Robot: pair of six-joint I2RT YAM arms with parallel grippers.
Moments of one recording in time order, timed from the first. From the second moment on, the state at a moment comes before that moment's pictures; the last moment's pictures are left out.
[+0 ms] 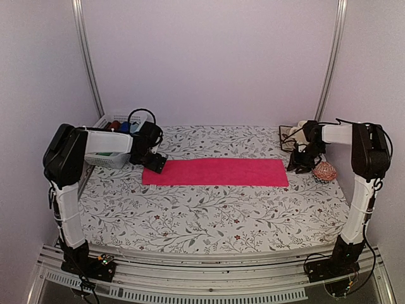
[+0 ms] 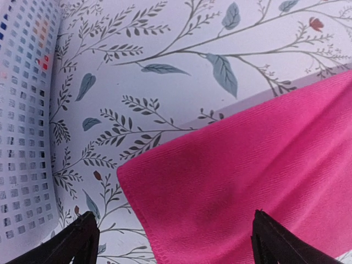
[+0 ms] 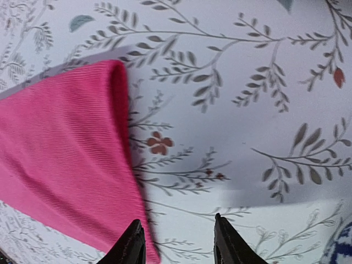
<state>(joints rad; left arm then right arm) -0.43 2.02 1.38 -0.40 -0.35 -0.01 0.04 2.03 1.44 -0.73 -0.19 0.18</state>
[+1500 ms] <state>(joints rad) -0.48 1.80 1.28 -0.42 -0.40 0.03 0.12 2.10 1.48 -0.67 -0.25 0.27</state>
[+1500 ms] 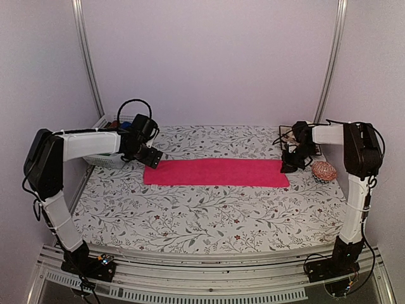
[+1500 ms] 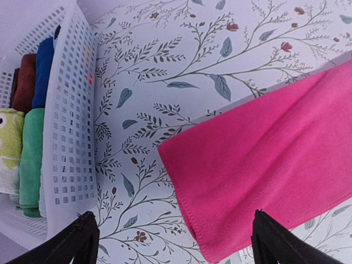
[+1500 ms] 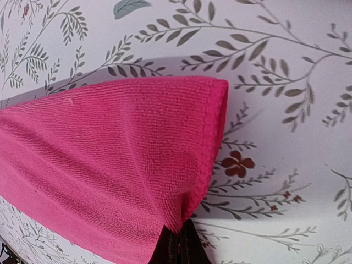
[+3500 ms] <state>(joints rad) -0.45 1.65 1.26 -0.51 -0.37 -0.02 0.61 2.42 2.25 -0.75 -0.52 0.32</state>
